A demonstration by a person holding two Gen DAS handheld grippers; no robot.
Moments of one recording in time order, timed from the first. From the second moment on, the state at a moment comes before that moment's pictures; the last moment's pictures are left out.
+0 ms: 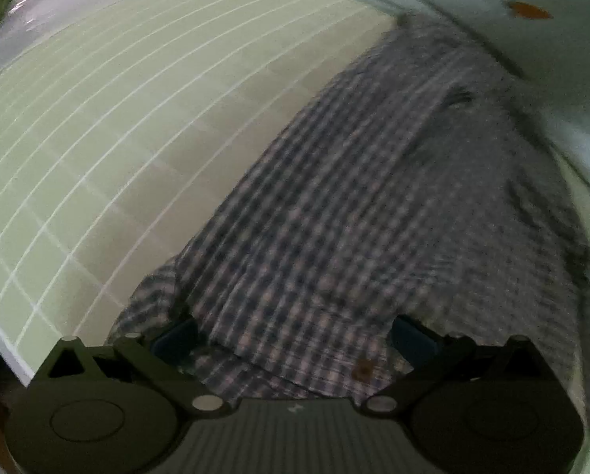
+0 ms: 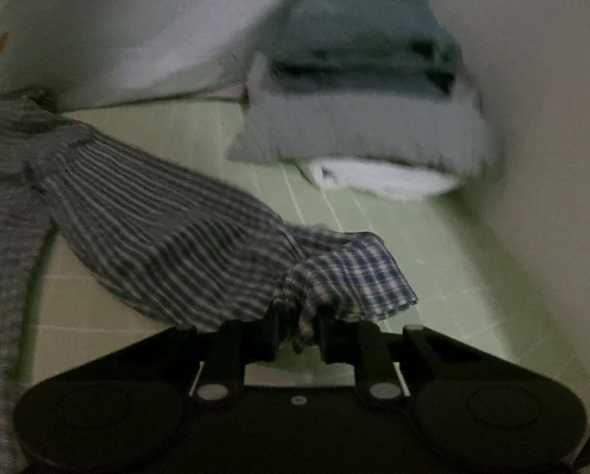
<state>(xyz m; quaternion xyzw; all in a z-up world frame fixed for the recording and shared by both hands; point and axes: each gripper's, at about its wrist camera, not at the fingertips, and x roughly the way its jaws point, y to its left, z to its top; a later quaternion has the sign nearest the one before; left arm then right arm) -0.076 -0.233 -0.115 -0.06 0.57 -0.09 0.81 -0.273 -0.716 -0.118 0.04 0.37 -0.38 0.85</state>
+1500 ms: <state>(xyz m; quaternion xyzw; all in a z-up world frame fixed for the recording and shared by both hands) -0.073 -0.298 -0.093 0.03 0.48 -0.28 0.83 -0.255 -0.597 -0.132 0.12 0.39 -0.34 0.85</state>
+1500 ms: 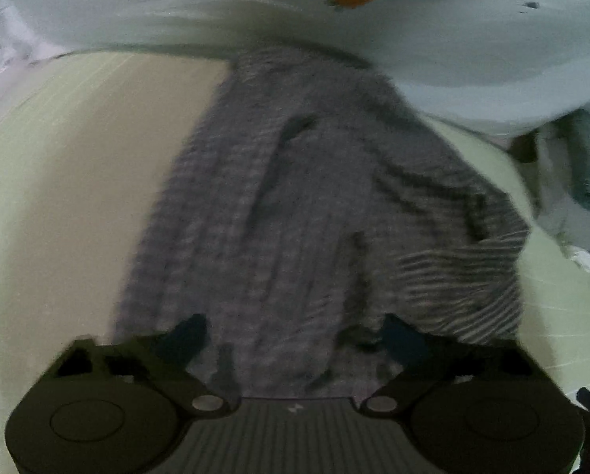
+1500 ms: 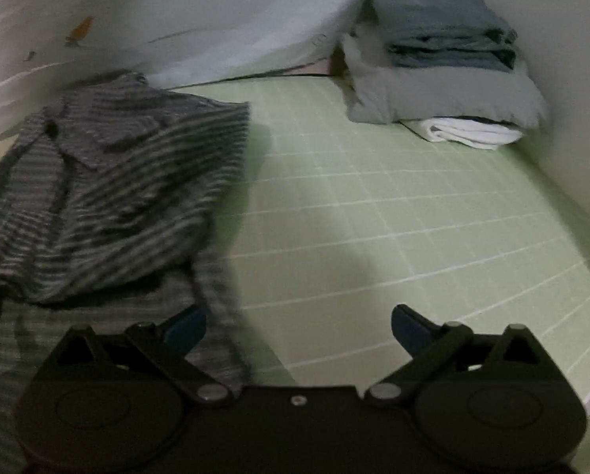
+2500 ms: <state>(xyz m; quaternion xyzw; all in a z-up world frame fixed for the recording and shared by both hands) 0.016 -0.288 -0.021 -0.02 0.40 -0.35 0.85 -0.216 -0.577 -0.133 0.12 0.40 -0.34 0.84</state>
